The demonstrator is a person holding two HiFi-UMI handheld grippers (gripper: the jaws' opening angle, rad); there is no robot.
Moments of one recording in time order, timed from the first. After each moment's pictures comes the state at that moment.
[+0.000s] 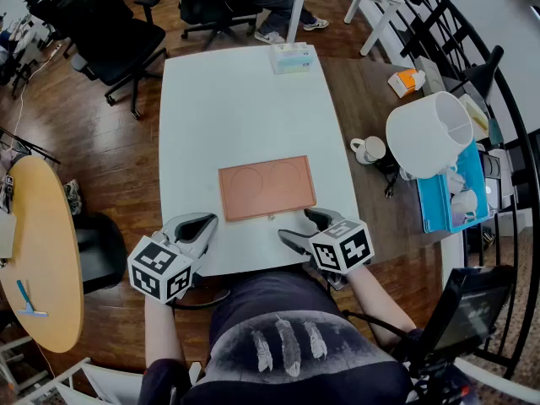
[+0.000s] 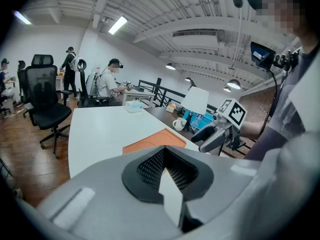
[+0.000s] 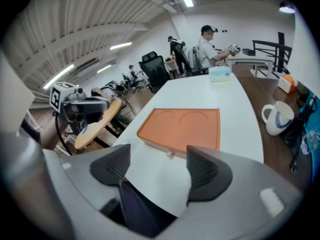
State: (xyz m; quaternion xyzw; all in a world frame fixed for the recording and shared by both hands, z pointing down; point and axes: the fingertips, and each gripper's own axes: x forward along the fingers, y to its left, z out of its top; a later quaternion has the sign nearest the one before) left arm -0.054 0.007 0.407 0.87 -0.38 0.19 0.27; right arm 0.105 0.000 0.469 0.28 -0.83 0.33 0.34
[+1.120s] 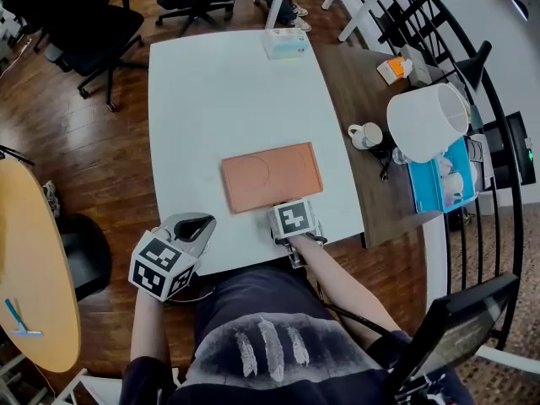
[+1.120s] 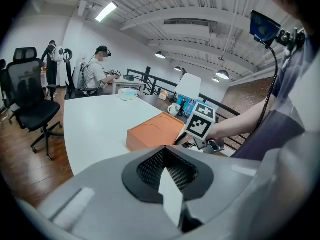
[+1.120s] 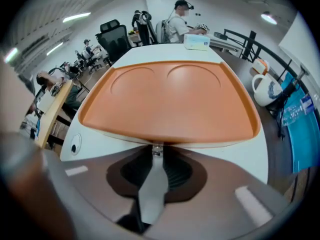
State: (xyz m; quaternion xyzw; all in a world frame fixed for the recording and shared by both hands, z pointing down) left arm -0.098 0.020 0.448 0.88 -0.30 0.24 0.27; right arm 0.072 -0.017 0.595 0.43 -0.67 0.35 0.50
